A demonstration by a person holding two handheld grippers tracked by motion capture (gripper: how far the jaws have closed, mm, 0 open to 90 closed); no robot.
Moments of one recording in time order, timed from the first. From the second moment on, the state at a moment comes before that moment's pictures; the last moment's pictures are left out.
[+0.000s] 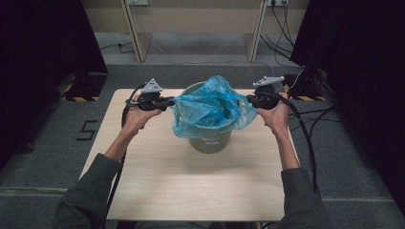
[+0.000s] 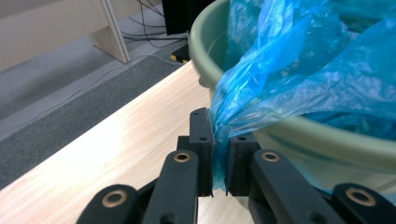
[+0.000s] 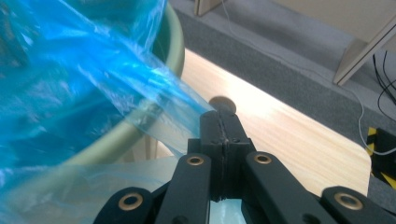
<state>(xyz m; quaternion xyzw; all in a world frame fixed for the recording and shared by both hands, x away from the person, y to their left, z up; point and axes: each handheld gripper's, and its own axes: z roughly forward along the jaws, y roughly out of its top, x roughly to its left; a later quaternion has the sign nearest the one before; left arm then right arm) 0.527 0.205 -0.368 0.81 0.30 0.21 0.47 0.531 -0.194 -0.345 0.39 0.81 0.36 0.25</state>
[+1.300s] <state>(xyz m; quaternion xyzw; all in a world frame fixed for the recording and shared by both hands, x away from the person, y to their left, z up) 0.516 0.221 -0.371 0.82 0.30 0.20 0.45 0.508 -0.203 -0.355 0.42 0.78 0.39 0.23</state>
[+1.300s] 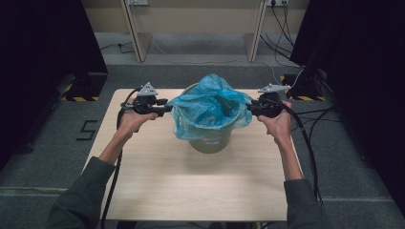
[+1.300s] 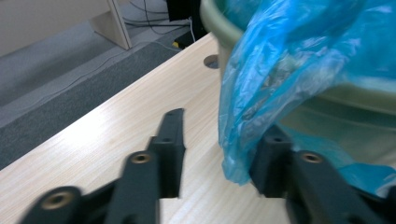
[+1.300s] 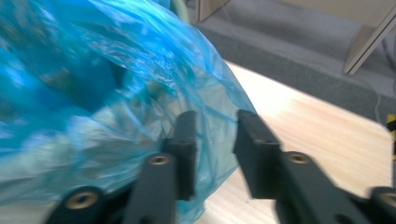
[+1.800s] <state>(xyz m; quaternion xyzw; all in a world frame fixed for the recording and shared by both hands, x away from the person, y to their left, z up) 0.458 0.201 -0.329 0.80 0.27 0.17 0.51 0.468 -0.199 -0.320 0.41 0.77 0.43 0.24</state>
